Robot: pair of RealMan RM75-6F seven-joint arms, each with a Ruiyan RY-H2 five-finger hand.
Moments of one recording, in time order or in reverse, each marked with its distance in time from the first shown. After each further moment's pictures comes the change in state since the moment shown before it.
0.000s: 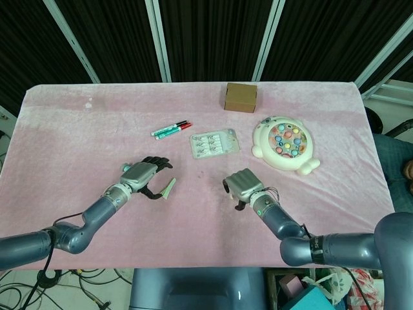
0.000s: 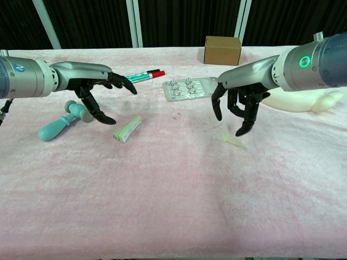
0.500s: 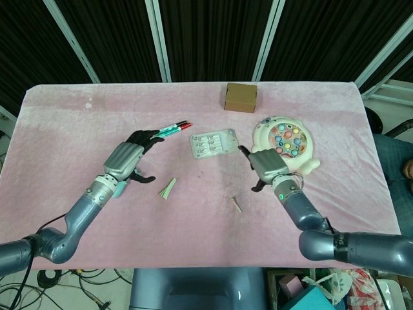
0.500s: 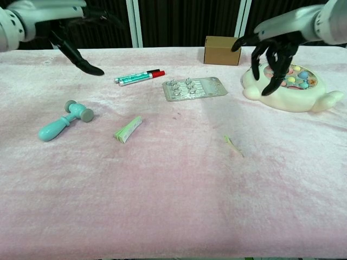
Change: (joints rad) left arm 0.113 0.122 -0.058 -0.158 0.161 0.327 0.029; right arm -0.082 0.199 0.040 -0.053 -0.030 0.097 0.129
